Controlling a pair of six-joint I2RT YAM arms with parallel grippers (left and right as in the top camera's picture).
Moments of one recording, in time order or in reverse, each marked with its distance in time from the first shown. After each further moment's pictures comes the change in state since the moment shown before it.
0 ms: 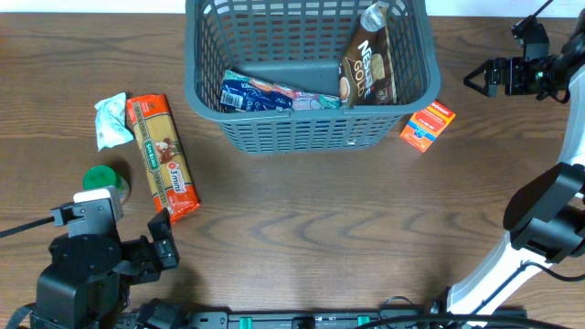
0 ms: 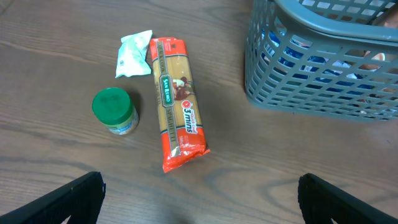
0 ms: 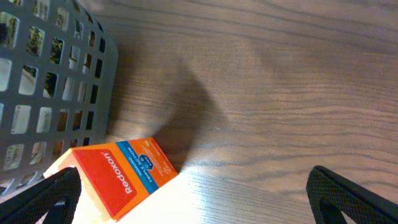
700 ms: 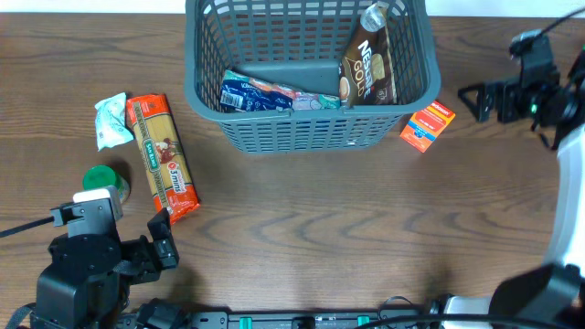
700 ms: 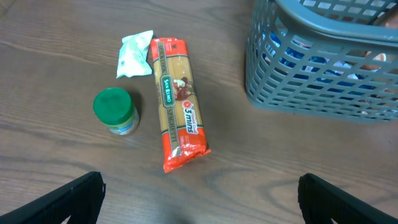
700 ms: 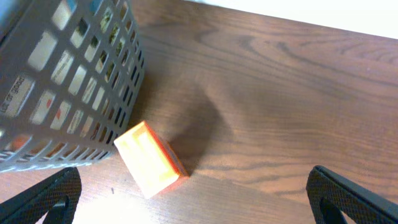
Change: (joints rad) left arm 0.000 0.000 0.000 0.000 -0.004 0.000; right arm 0.032 -0.546 -0.589 0.370 0.003 -0.004
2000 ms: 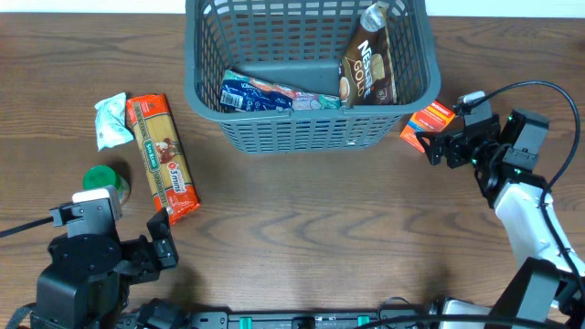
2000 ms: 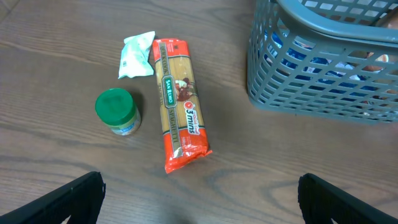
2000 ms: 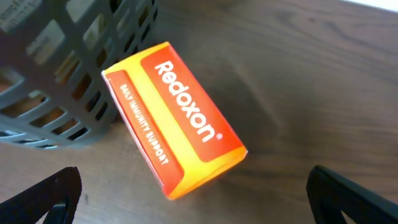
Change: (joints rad) left arm 0.000 0.000 0.000 0.000 -0.007 0.000; right arm 0.079 -0.073 -0.658 0.737 0.004 0.029
